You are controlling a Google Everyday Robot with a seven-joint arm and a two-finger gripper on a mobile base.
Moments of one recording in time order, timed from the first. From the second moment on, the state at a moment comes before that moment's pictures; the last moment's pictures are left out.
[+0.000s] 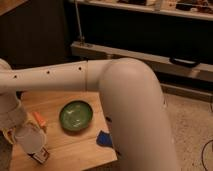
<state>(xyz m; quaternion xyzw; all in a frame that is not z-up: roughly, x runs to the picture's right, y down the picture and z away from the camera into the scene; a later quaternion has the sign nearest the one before) -0.324 0.171 0.546 -0.21 -0.41 -0.79 0.40</state>
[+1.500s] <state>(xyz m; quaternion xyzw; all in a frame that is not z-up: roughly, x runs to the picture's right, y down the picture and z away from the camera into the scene) -0.330 0.203 0.556 -0.20 -0.43 -0.80 0.36</state>
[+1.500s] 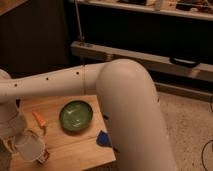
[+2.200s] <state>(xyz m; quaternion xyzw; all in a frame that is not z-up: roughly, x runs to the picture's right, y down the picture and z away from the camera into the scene) -0.324 0.205 0.578 -0.20 -0.44 -0.80 0.36</state>
